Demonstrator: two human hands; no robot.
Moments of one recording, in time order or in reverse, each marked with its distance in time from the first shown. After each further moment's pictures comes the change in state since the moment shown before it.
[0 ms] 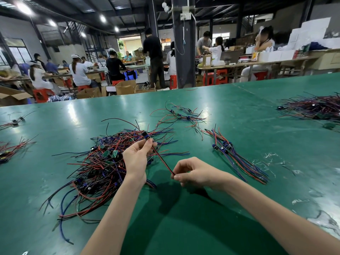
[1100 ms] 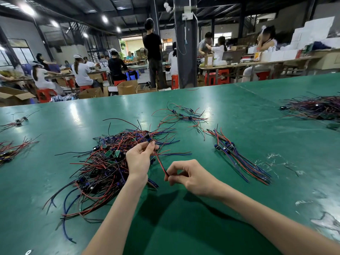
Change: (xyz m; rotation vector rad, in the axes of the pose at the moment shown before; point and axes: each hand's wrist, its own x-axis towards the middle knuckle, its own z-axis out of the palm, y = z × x) left_hand 0.010 -0.013 -0.005 0.092 0.005 0.043; right_hand -0.006 -0.008 0.023 -0.189 0.139 -0.329
